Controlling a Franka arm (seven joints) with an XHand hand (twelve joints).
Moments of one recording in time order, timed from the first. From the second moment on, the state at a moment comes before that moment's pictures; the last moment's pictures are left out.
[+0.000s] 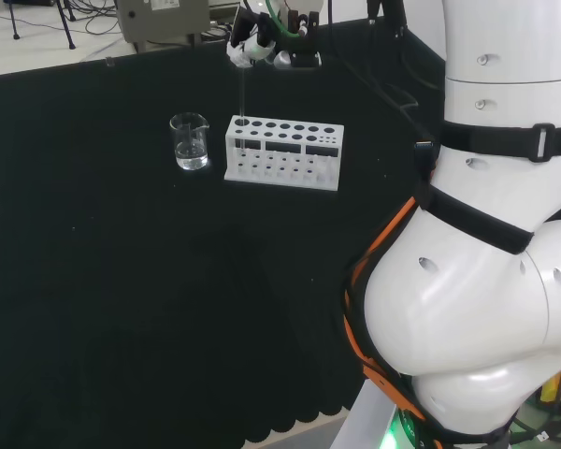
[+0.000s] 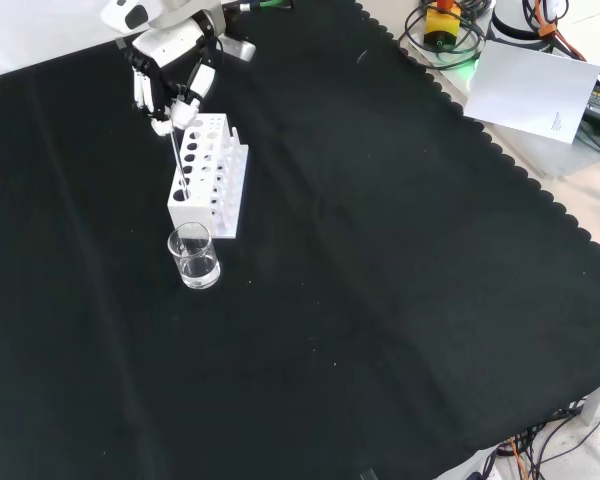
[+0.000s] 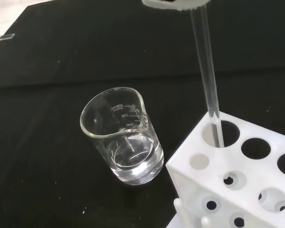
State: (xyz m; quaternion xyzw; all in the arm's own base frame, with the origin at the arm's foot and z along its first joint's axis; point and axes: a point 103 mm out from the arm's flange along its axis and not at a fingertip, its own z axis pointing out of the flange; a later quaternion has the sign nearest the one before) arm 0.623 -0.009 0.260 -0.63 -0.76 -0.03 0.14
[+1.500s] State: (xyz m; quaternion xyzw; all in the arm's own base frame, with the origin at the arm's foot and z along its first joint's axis) arm 0.612 -0.022 0.246 -0.63 -0.76 -0.05 0.15
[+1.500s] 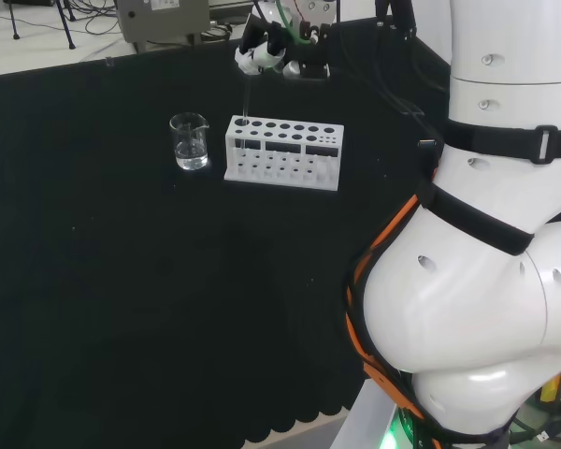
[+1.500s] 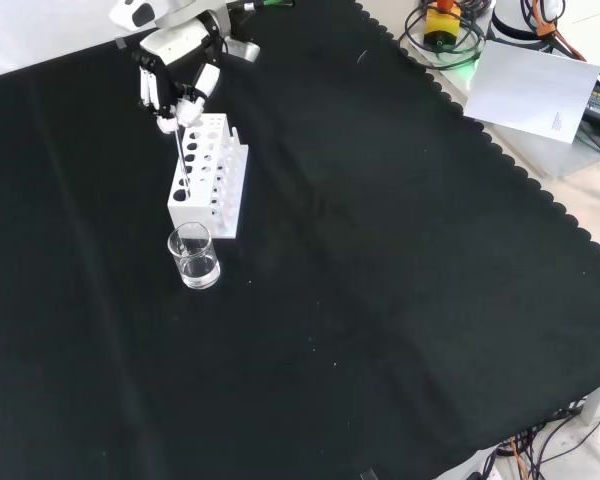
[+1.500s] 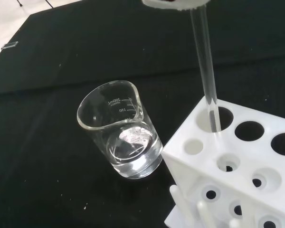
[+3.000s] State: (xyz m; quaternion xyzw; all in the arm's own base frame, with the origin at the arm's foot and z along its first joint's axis) arm 0.608 -0.022 0.262 -0.64 -0.76 -0.04 0.14
